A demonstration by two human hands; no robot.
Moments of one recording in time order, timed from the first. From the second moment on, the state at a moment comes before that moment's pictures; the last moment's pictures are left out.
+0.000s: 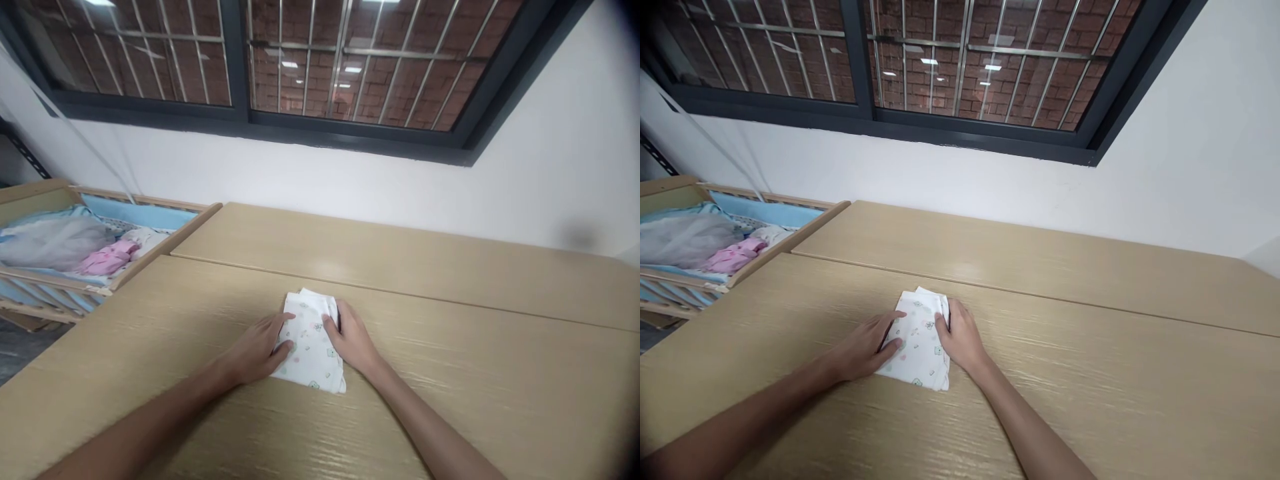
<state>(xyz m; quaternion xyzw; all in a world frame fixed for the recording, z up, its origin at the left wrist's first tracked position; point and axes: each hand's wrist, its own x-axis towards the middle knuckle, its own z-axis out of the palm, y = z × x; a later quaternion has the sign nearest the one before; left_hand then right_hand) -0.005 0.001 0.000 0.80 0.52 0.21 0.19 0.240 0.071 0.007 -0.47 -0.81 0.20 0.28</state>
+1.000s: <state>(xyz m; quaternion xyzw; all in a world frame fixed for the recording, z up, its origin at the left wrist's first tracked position) -0.007 0.001 -0.005 0.81 0.51 0.22 0.19 0.239 0.068 0.010 -0.47 -0.81 0.20 0.29</state>
